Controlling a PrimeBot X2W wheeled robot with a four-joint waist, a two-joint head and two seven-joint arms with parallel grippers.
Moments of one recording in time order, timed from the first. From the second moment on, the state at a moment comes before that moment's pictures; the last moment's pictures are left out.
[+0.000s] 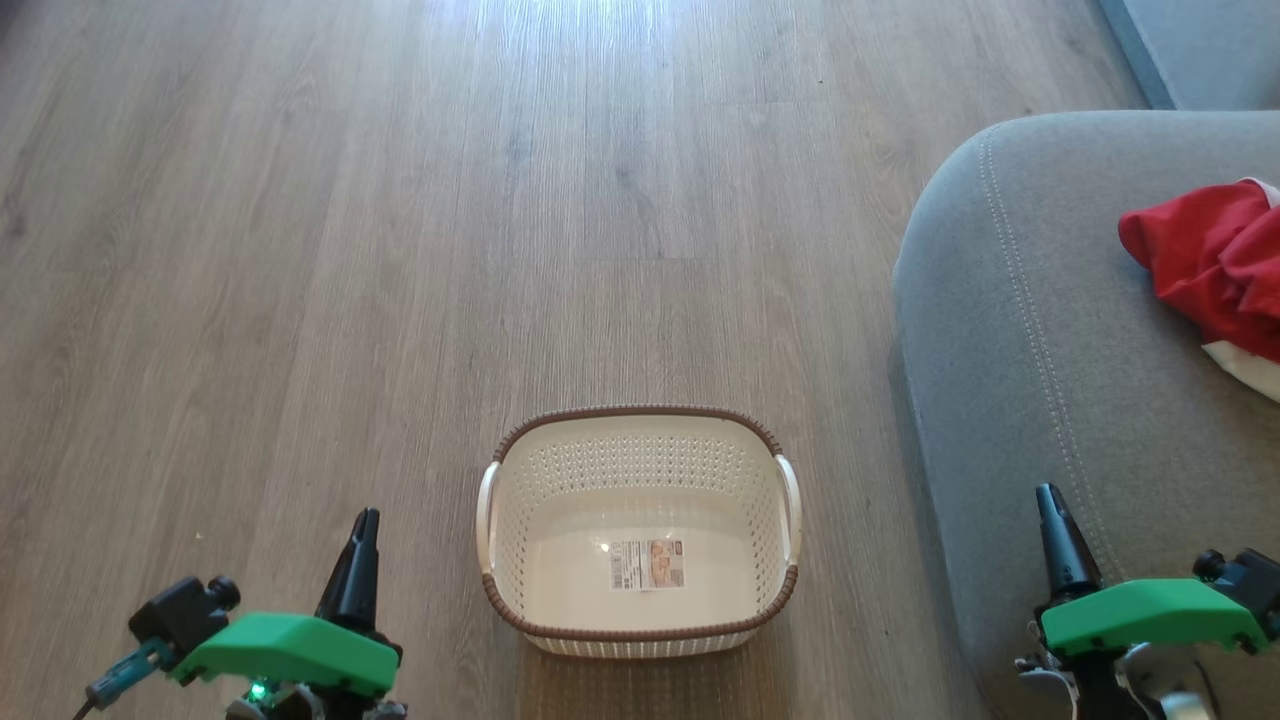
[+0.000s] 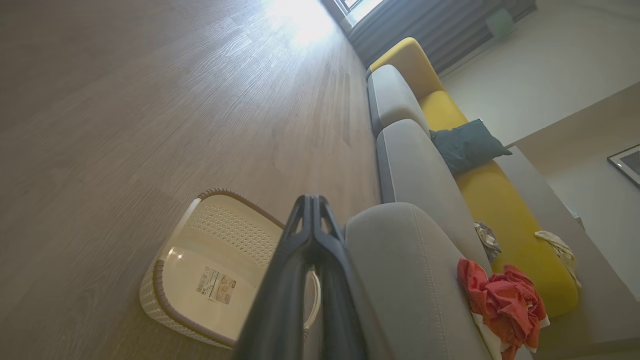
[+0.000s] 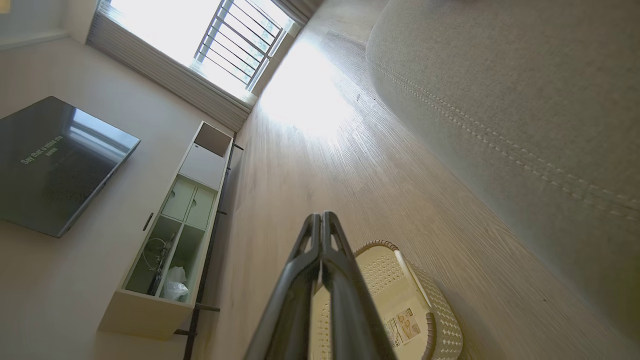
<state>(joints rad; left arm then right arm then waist) 0.03 0.06 -0.09 0.23 -0.96 -0.02 -0.10 0.01 -0.06 -0.06 0.31 0.99 0.12 -0.07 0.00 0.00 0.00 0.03</state>
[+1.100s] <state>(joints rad) -0.01 0.07 -0.03 0.25 -1.32 -0.08 0.00 -0.03 -0.05 -0.10 0.29 1.32 0.12 0.03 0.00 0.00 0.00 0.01</state>
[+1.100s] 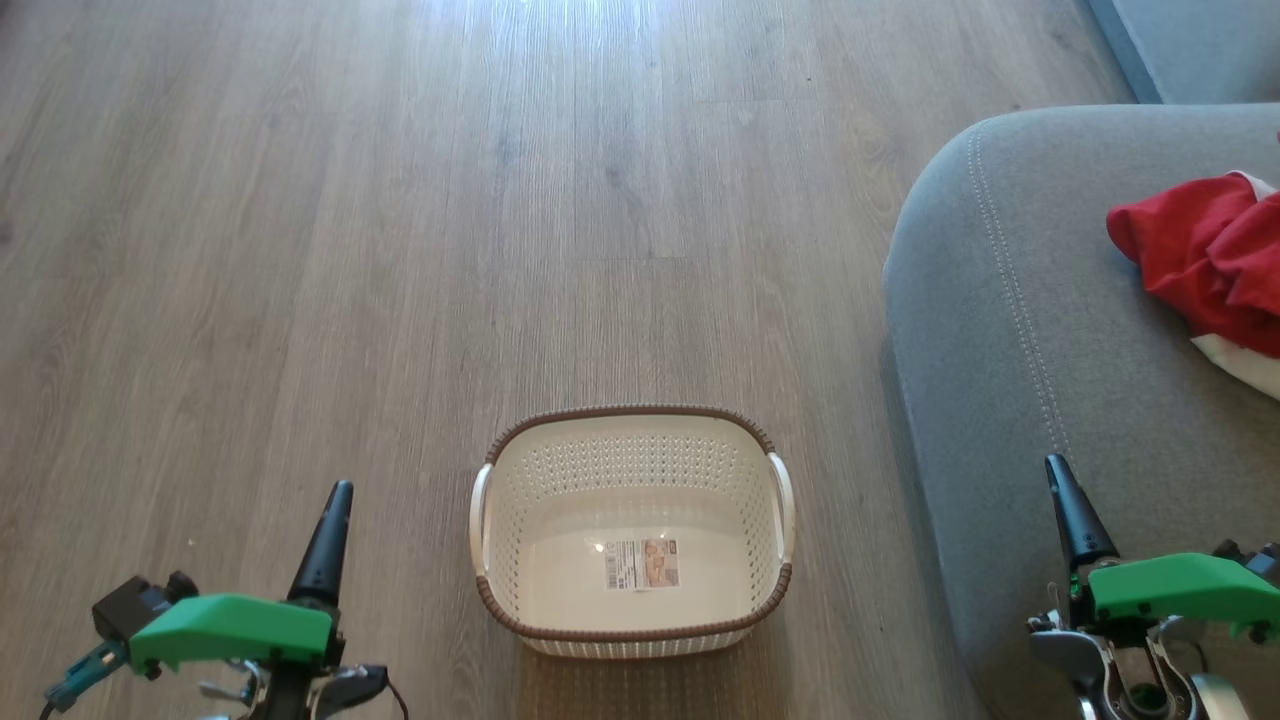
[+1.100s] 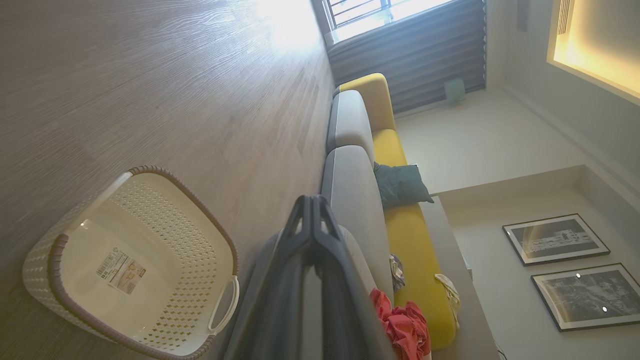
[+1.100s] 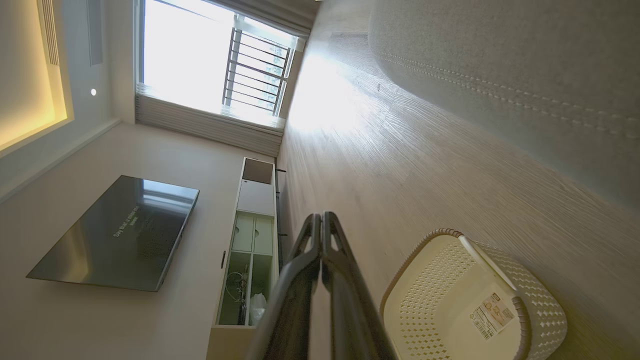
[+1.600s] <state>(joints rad) -0.03 0.07 0.01 0.26 -1.49 -0.10 0.04 -0.04 -0.05 -0.12 0.29 1.46 0.12 0.07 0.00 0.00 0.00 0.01</state>
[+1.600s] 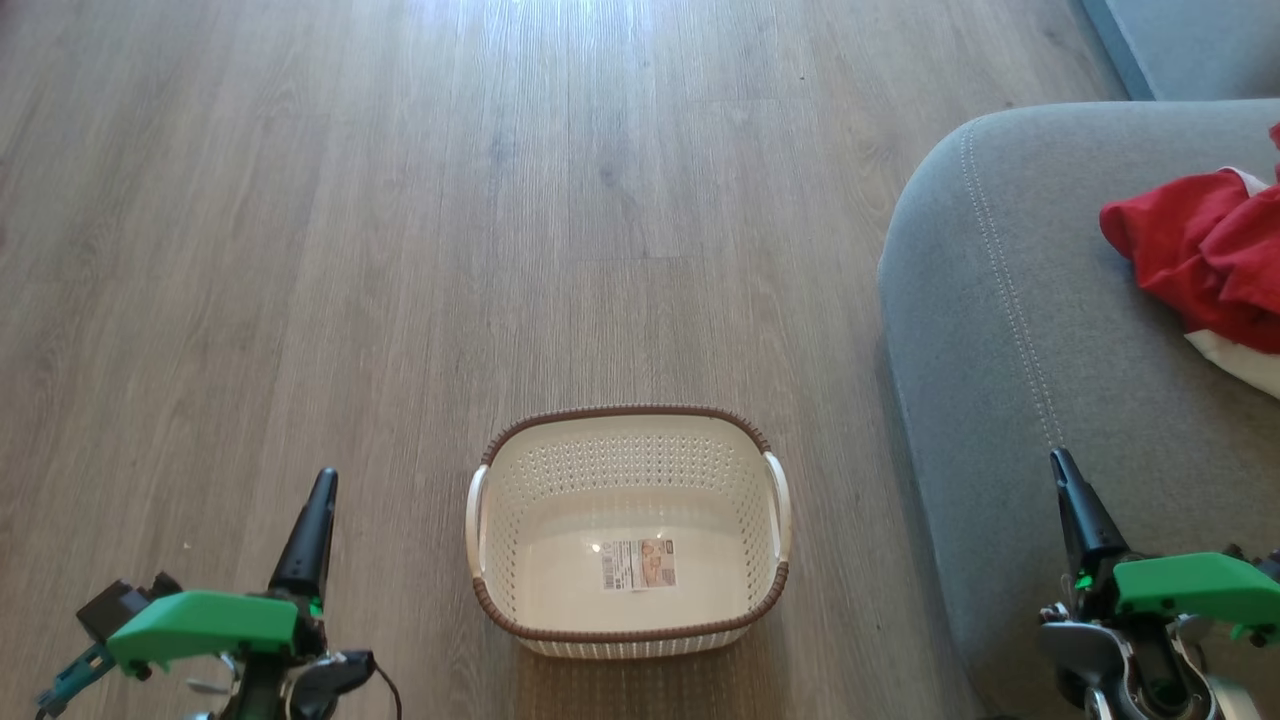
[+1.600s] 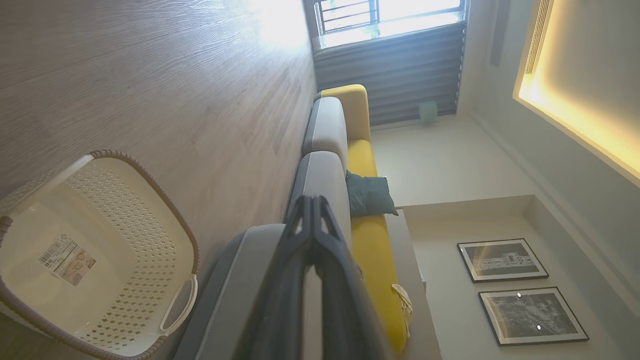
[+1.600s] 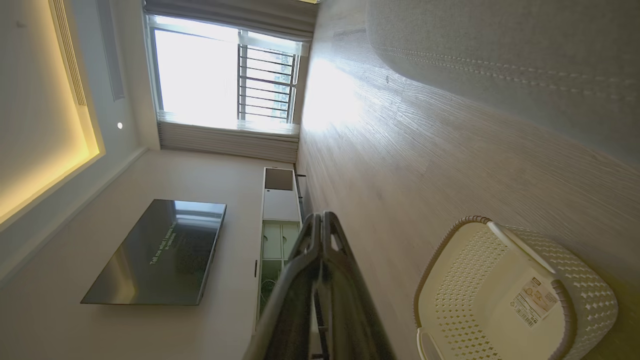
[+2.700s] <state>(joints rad) -0.05 0.06 0.05 0.27 -1.64 -0.12 0.08 -0.06 -0.05 -0.13 0.28 1.60 0.12 0.11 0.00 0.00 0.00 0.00</state>
